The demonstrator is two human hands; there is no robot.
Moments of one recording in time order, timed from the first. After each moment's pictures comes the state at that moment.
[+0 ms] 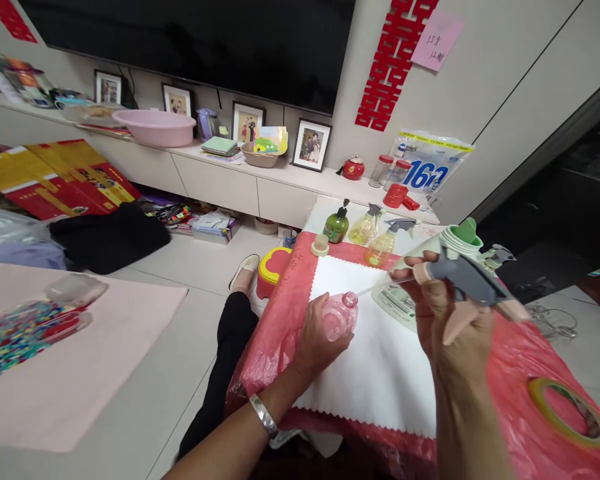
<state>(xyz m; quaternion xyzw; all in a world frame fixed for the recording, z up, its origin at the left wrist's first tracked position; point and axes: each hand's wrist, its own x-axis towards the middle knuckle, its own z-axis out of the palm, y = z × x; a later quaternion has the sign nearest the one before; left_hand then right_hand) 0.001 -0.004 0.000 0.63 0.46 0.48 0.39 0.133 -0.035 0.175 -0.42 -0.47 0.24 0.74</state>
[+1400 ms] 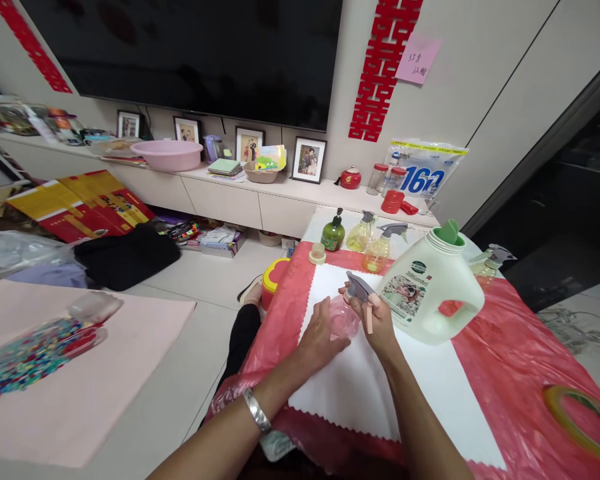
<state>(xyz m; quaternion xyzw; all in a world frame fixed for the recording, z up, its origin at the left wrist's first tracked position) -0.003 0.011 0.032 0.71 0.45 0.30 0.45 0.148 0.001 0.063 -0.47 -0.53 0.39 0.59</state>
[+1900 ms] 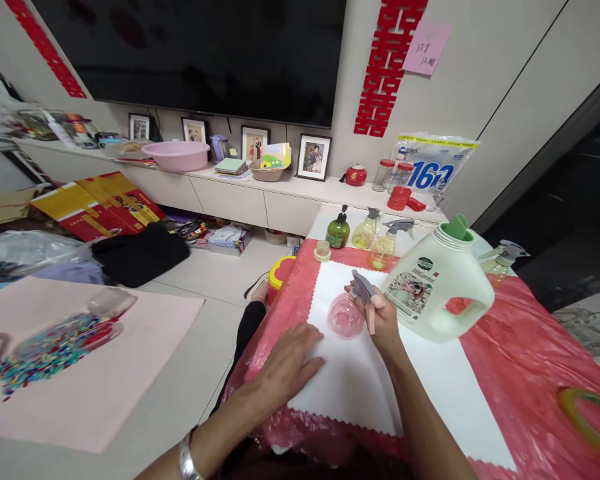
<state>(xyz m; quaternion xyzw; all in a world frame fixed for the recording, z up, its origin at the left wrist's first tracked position) -0.080 -0.027 0.058 0.83 0.42 0.20 0.30 0.147 0.000 0.051 -0.48 -0.51 0.38 0.61</state>
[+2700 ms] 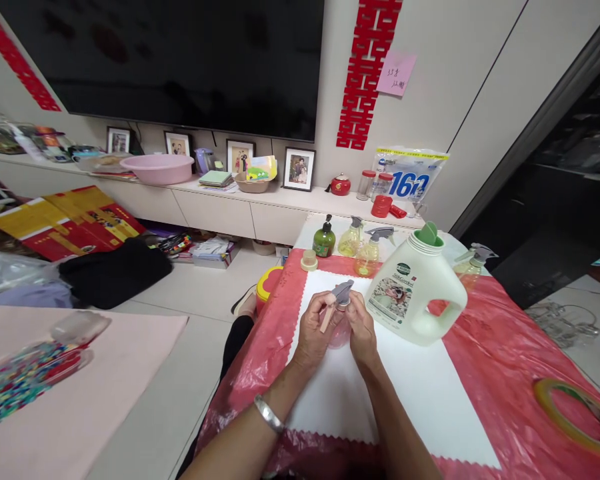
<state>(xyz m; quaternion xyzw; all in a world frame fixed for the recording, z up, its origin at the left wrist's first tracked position) 0.029 0.024 0.034 0.50 0.28 0.60 0.55 0.135 -0.002 0.046 -0.46 -0.52 0.31 0.65</state>
